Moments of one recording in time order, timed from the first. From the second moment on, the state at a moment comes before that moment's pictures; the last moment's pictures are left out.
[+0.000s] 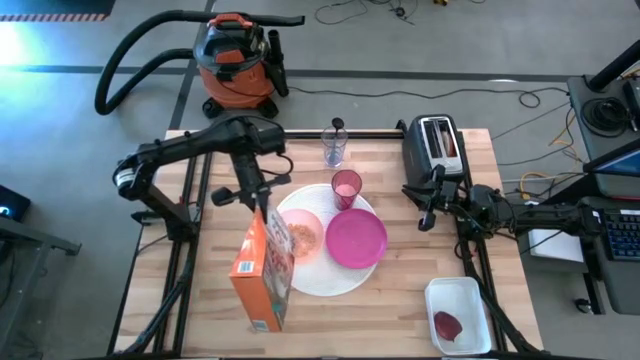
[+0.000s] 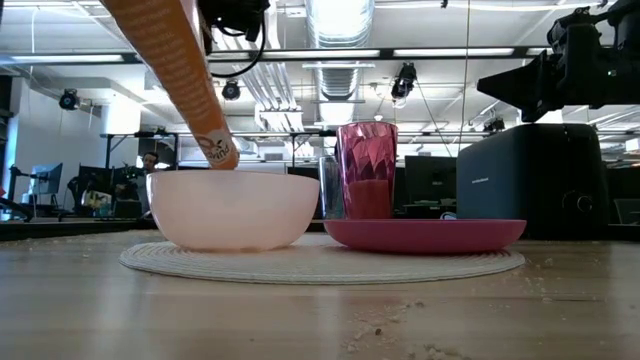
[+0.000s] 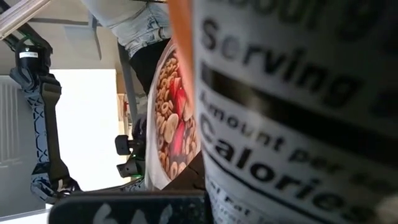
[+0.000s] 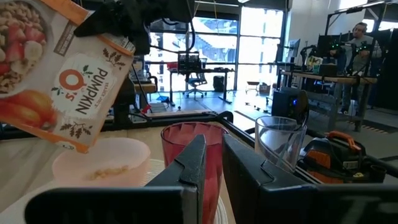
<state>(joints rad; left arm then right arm) 0.38 1.57 1.52 -1.55 1.17 -1.40 -0.12 0.33 0.01 0.40 0.16 -0.06</state>
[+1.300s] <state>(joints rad) 0.40 1.58 1.54 -1.56 1.14 -1.37 -0.12 0.33 0.01 0.40 0.16 -0.06</state>
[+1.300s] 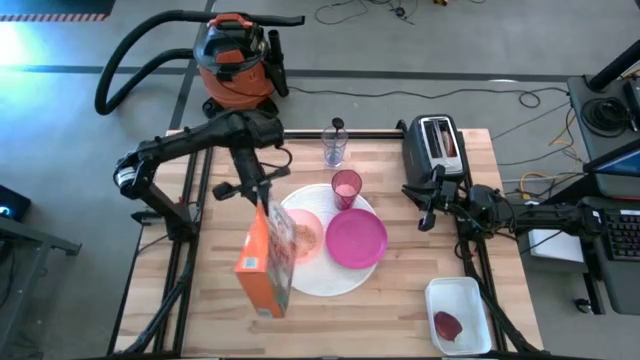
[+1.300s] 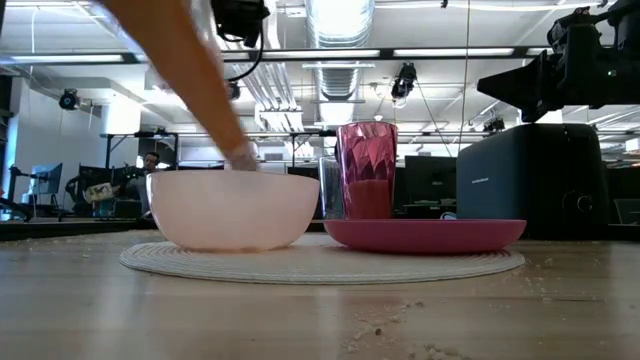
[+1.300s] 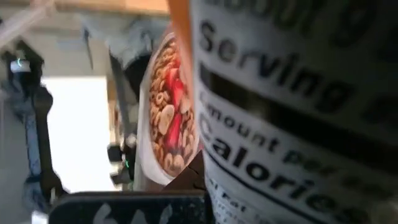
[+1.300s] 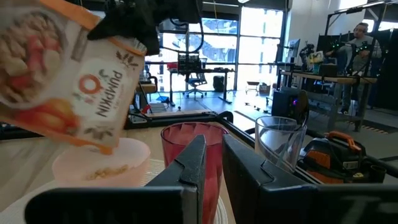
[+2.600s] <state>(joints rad) 0.40 1.57 1.53 -1.57 1.14 -1.39 -0.12 0.33 0.01 0.40 0.16 -0.06</state>
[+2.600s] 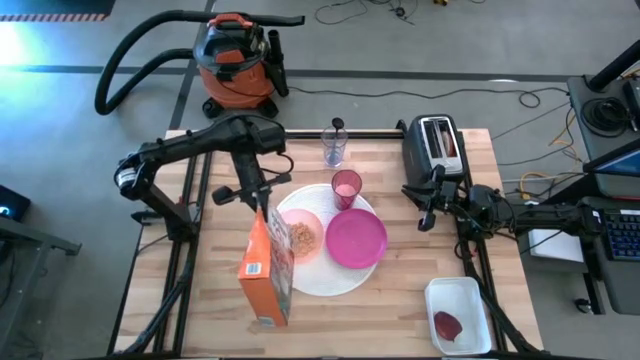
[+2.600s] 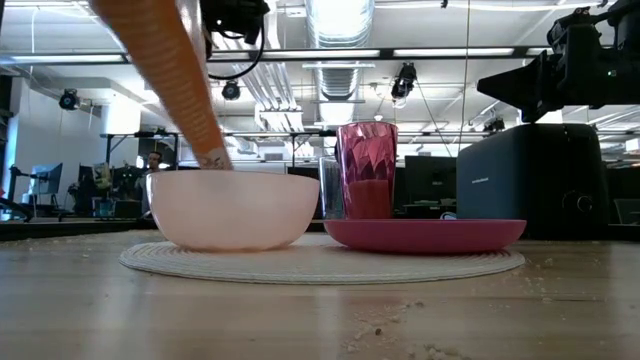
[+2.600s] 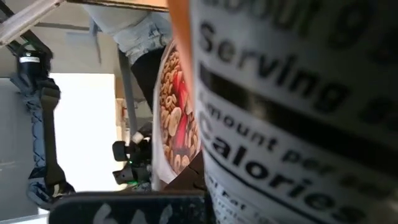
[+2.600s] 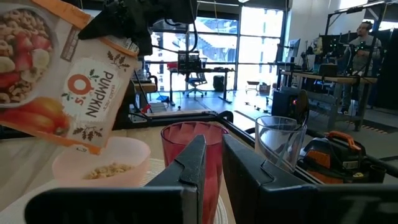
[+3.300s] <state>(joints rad) 0.38 1.58 1.52 -1.57 1.15 -1.42 -0.12 0.33 0.01 0.40 0.16 -0.06</state>
